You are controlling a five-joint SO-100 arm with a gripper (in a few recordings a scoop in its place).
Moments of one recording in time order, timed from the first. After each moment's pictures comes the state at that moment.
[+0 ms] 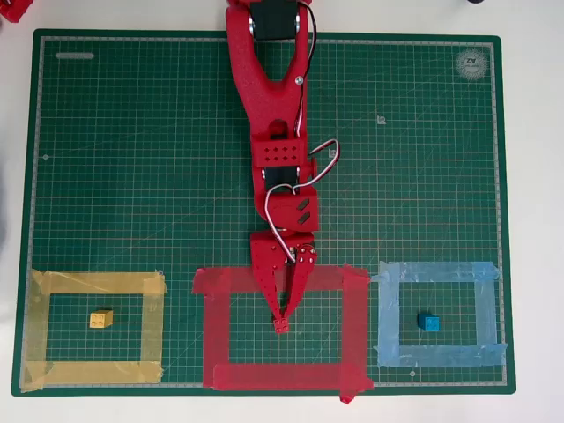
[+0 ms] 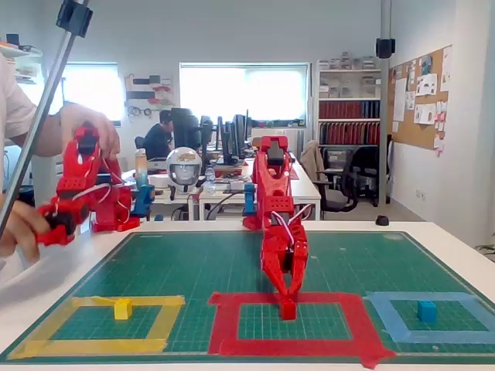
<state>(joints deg) -5.5 43.9 93.0 -30.1 -97.4</state>
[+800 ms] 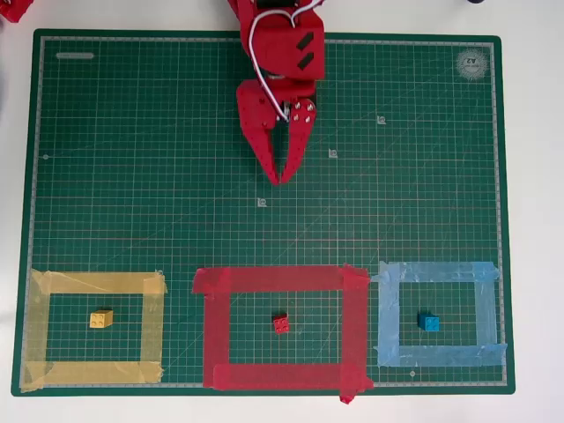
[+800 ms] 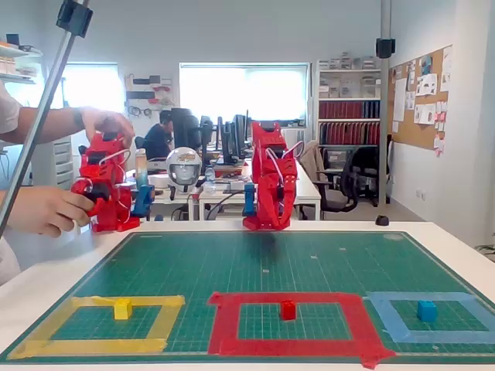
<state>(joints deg) -7.4 131.3 153.6 19.5 -84.1</state>
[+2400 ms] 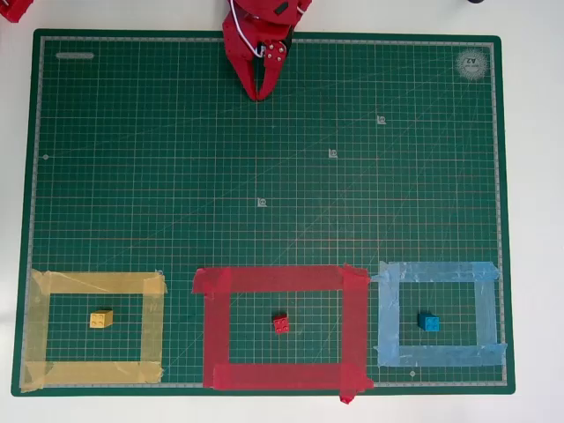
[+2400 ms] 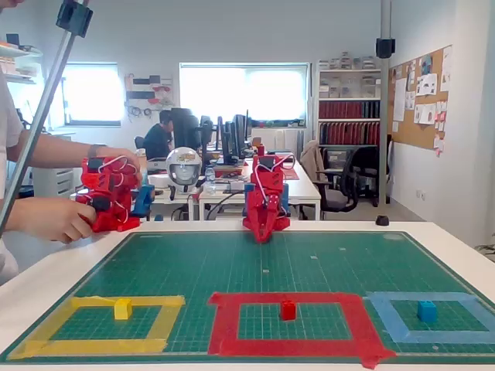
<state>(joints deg) 1.1 189.8 180.7 74.1 -84.2</state>
